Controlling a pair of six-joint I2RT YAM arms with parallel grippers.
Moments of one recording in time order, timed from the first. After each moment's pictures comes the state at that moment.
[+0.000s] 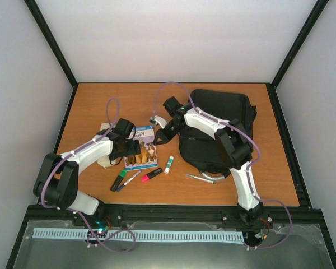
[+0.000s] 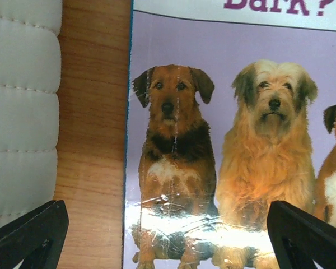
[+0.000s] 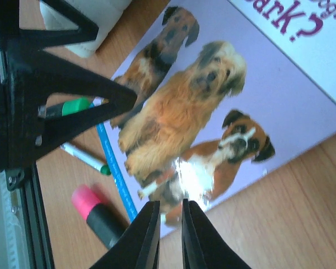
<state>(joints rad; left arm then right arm) -0.39 1.46 0.86 -0.66 -0.10 -0.63 0.65 2.15 1.69 -0.78 -0.75 -0.19</state>
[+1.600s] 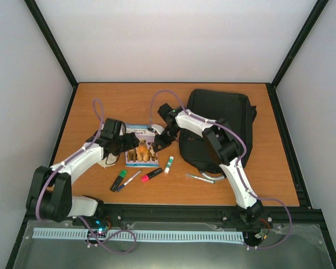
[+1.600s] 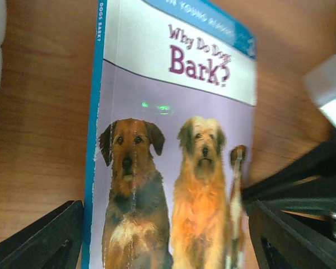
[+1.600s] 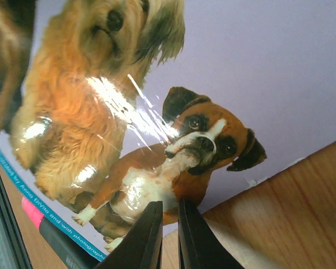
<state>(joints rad) -0.30 1.36 0.73 -0.37 0.13 -0.66 0.68 2.39 1.88 -0.94 -0.69 -0.17</state>
